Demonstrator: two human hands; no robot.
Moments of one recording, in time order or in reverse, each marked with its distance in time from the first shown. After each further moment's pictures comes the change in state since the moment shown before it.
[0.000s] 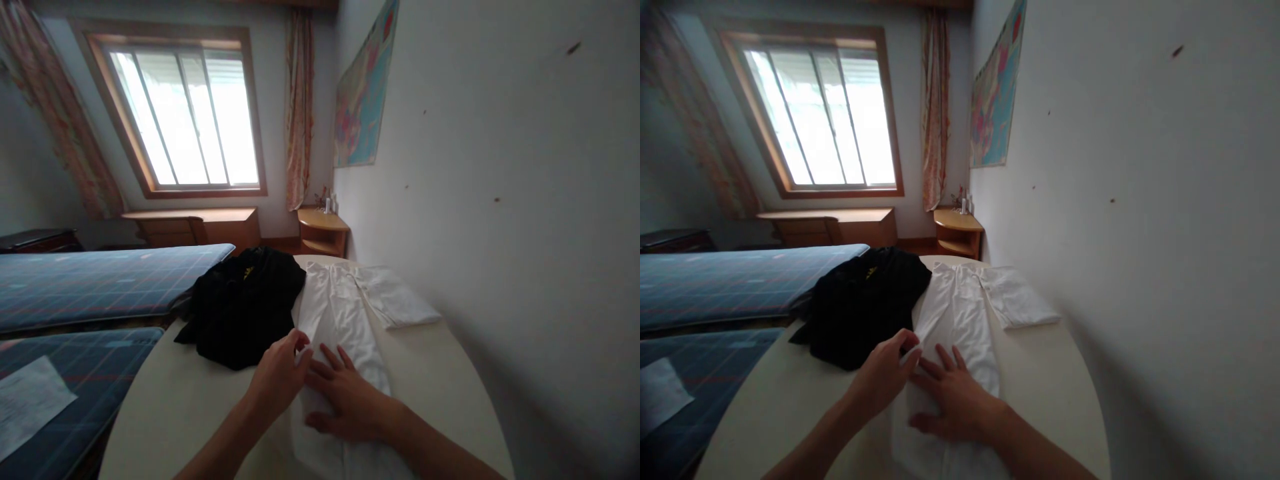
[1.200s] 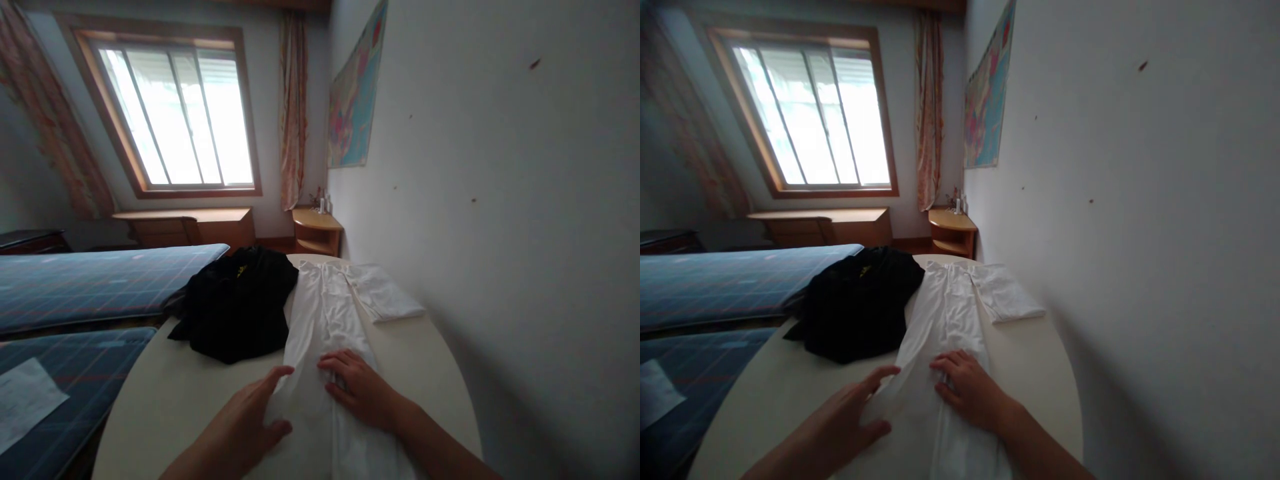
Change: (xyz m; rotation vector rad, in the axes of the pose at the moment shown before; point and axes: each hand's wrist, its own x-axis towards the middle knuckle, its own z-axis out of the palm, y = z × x) left_hand -0.067 -0.022 -0.013 0.070 -0.358 -0.049; right_hand -0.037 0.019 0.003 0.063 0.277 0.053
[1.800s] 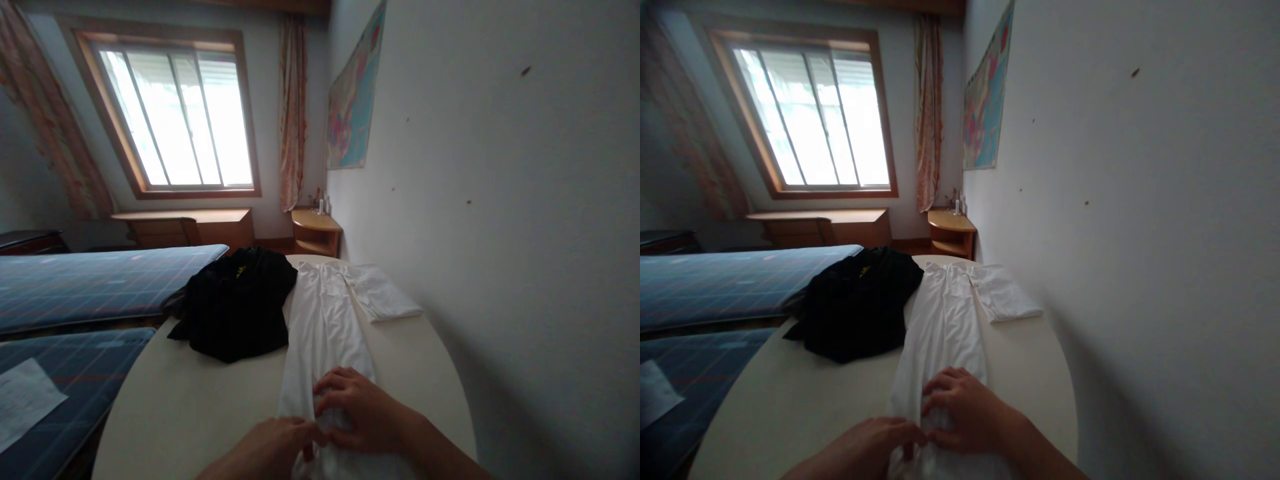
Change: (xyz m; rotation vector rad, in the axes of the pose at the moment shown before) left_hand -0.006 0.039 0.020 0.125 -0.336 0.194; right_hand -0.017 -0.013 -0.001 0.000 -0.121 -0.216
